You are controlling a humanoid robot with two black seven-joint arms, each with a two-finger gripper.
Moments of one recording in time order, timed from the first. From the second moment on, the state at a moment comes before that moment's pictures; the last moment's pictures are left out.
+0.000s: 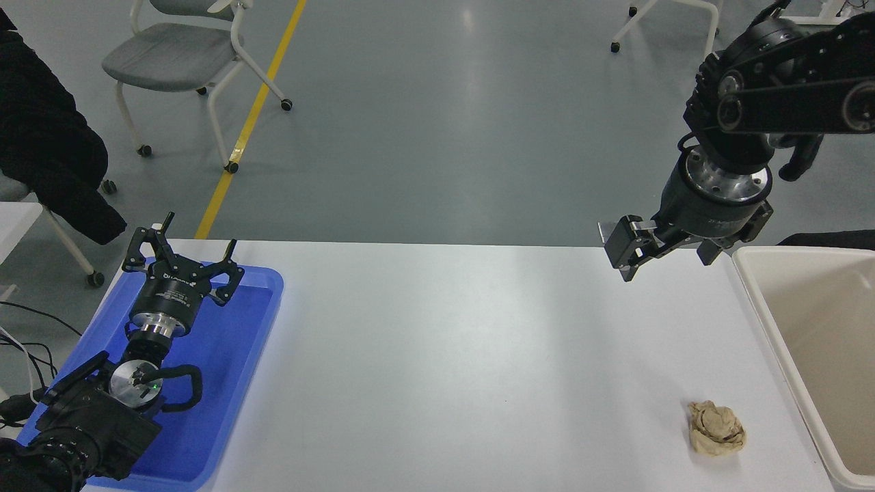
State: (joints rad) left arm -0.64 0.20 -0.88 -0.19 -0.21 -0.79 -0.30; right arm 2.21 -0.25 -1.21 1.34 -0.22 0.78 -0.14
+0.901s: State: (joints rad) left arm -0.64 0.20 -0.88 -0.20 -0.21 -0.79 -0.30; right arm 1.97 -0.53 -1.11 1.26 -0.38 0.79 -0.14
